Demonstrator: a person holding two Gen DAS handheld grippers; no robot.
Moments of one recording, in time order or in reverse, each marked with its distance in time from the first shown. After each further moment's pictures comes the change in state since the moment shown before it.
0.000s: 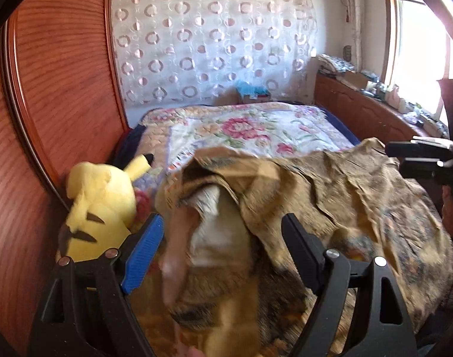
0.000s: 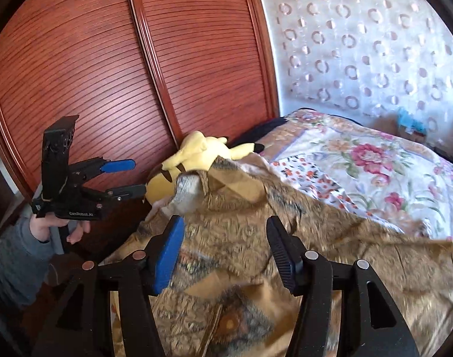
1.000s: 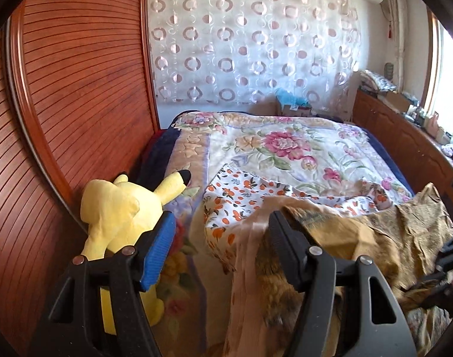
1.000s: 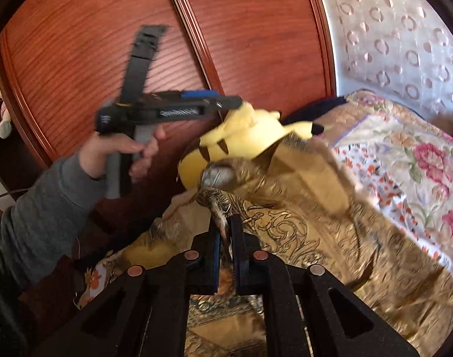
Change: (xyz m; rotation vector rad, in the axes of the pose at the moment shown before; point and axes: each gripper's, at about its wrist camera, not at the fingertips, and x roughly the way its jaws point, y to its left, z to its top) left arm 0.096 0.087 0.073 -0.105 -0.024 0.134; right arm 0.115 0.014 0.037 -0.084 0.176 0.268
